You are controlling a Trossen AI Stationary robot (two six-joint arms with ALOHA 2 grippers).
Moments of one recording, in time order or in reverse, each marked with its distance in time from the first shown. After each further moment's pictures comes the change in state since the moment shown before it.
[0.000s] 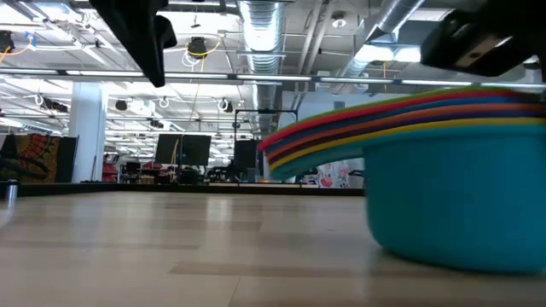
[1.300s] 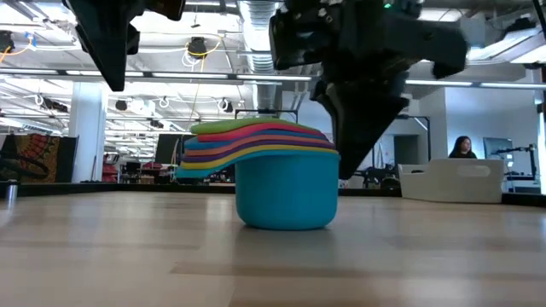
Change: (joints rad) left arm -0.024 0.000 0.000 -0.115 0.091 -0.351; right arm -0.309 -0.002 -0.029 -0.060 0.132 -0.411
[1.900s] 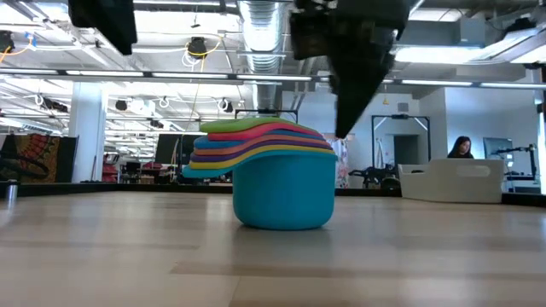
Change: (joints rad) left arm 0.000 -0.186 0.000 -0.086 -0.146 -0.110; right arm -0.155 -0.180 -0.112 0.023 -0.091 0.056
